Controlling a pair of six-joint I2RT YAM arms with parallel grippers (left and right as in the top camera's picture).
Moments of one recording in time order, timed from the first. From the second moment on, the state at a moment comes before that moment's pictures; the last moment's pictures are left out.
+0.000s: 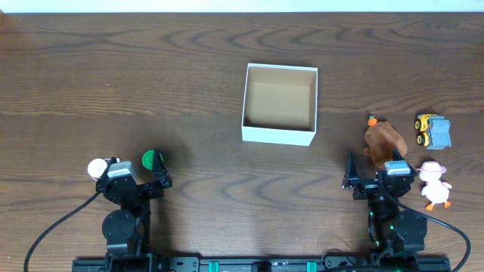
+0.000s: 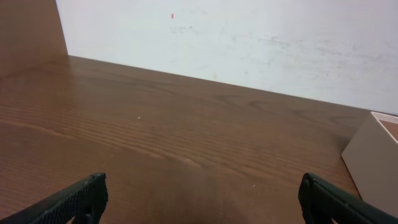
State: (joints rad) left arm 0.04 0.01 0.03 -0.13 -0.09 -0.14; right arm 0.03 0.01 0.01 -0.07 -0.03 -0.01
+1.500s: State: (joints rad) left arm 0.04 0.01 0.03 -0.13 -0.09 -0.14; right arm 0.03 0.01 0.01 -0.07 -0.03 -0.01
